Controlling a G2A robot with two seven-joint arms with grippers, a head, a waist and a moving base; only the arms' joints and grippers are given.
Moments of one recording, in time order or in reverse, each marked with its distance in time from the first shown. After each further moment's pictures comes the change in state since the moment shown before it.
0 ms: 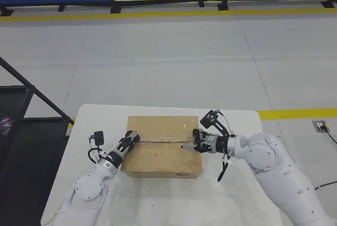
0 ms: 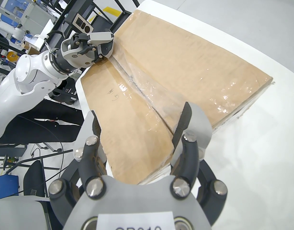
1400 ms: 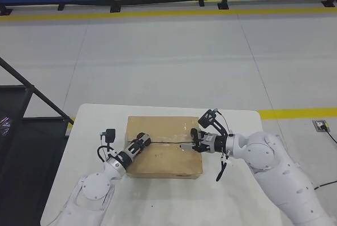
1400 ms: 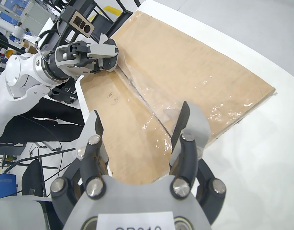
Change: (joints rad) left arm -0.014 0.000 0.057 -0.080 0.081 0.069 -0.060; right arm 0.016 -0.001 -0.021 -0.008 -0.004 0.010 -0.003
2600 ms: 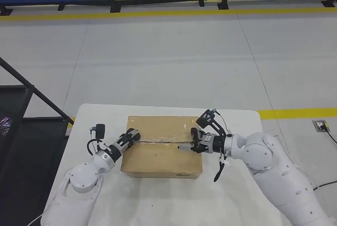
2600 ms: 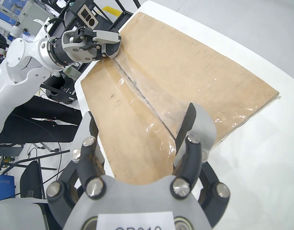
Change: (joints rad) left arm -0.068 0.019 -0.069 0.083 -0.052 0.078 -0.089; right arm -0.009 0.001 -0.001 -0.030 -0.016 0.030 -0.009
